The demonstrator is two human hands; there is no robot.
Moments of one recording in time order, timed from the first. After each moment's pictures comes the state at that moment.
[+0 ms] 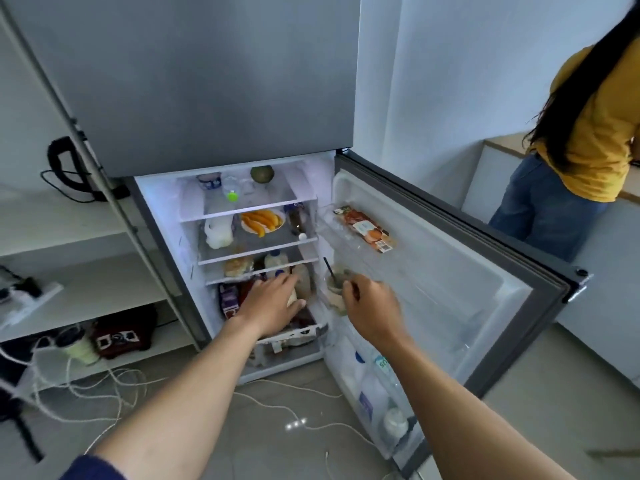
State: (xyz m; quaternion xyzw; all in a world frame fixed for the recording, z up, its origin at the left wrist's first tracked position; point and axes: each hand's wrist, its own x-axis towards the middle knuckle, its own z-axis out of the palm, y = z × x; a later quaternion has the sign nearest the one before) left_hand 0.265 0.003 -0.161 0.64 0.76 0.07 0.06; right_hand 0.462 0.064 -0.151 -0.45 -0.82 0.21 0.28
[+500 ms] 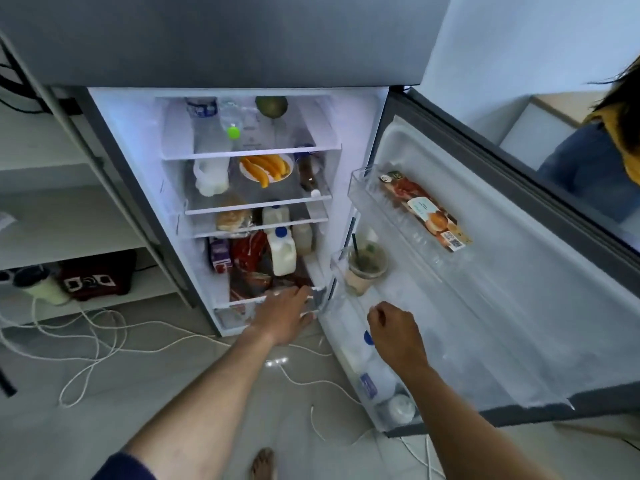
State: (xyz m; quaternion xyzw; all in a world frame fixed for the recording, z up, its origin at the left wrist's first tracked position) left_hand 0.199 0.051 -0.302 0.61 0.76 0.07 0.22; right_hand 0.409 0.115 -0.276 -0.58 -0.75 0.28 0.13
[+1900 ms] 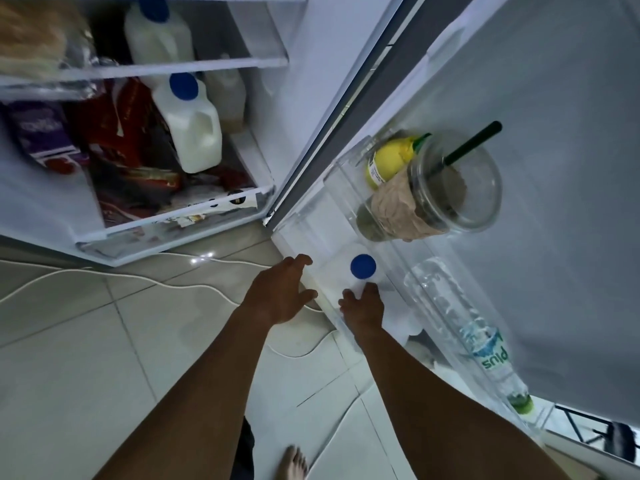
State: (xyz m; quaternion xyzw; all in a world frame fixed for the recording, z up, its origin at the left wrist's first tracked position) left_hand 0.187 0.164 -0.588 0.58 0.65 0.13 0.47; right_hand 0.365 0.185 -0.603 -0.84 -0.41 0.36 0.05
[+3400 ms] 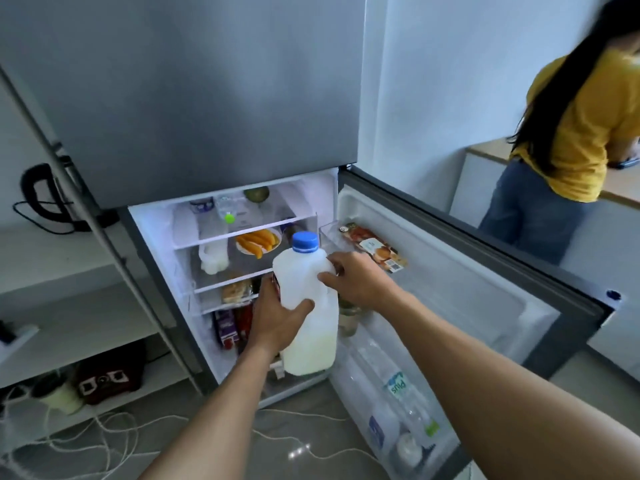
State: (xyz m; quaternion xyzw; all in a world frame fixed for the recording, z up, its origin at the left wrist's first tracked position) left_hand 0.221 0.019 -0.178 0.41 0.72 0.51 0.24; right_hand 0.372 0.107 -0.099 -0.41 -0.86 0.25 0.18
